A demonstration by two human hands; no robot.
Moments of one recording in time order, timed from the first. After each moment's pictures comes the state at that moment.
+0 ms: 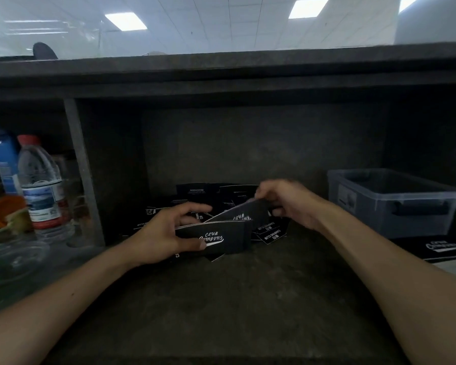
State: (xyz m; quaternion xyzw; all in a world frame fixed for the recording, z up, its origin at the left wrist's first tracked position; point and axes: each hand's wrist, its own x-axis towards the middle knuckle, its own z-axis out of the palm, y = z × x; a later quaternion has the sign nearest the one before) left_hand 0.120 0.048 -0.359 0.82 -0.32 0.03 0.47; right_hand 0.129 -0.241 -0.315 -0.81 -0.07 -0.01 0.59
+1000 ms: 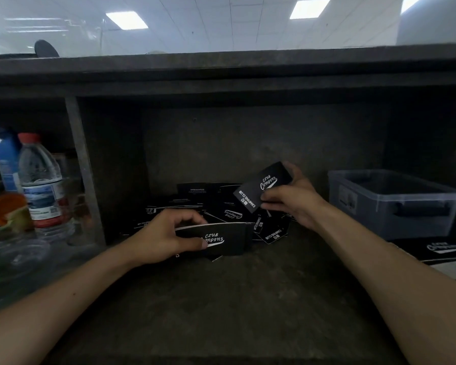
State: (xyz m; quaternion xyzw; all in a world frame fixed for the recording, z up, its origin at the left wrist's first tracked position) left_hand 0.112 0.045 -0.353 0.83 -0.34 0.04 0.43; right_hand 0.145 -0.242 -0.323 -0.67 -0.03 -0.14 0.73
